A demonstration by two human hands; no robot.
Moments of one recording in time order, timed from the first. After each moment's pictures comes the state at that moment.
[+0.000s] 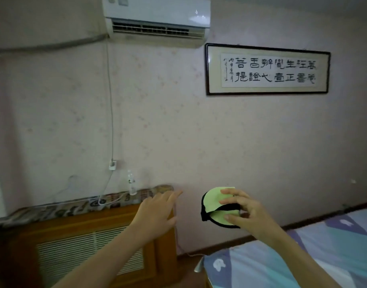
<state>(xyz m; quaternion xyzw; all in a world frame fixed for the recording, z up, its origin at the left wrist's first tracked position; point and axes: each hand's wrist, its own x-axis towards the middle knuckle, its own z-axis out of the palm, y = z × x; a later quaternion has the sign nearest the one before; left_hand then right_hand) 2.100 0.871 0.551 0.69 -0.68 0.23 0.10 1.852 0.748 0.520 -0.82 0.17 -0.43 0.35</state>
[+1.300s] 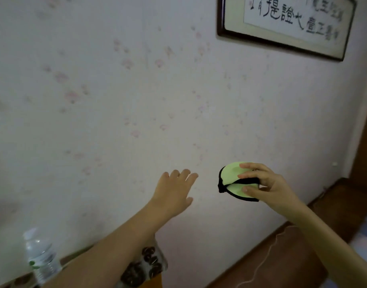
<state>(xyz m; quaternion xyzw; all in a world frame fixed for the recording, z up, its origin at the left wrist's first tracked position) 2.520 0.149 0.525 0.58 -0.77 0.25 0.05 2.251 0.108 0.510 -0.76 0.32 -0.48 0.29</state>
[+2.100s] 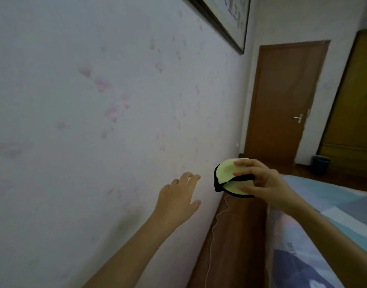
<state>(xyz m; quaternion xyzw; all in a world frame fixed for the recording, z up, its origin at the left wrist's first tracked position) 2.412 -0.272 0.482 0.37 -0.90 0.06 0.21 2.169 -0.183 0.511 -0.68 0.53 -0.47 0.18</state>
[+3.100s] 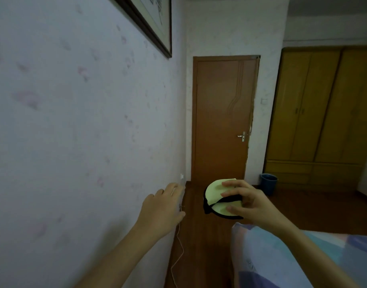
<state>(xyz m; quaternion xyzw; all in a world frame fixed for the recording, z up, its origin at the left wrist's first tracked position) 1.816 -0.811 0.490 0.24 -0.95 0.06 0.20 1.609 -0.644 0.494 -0.58 0.64 -0.49 0.12</state>
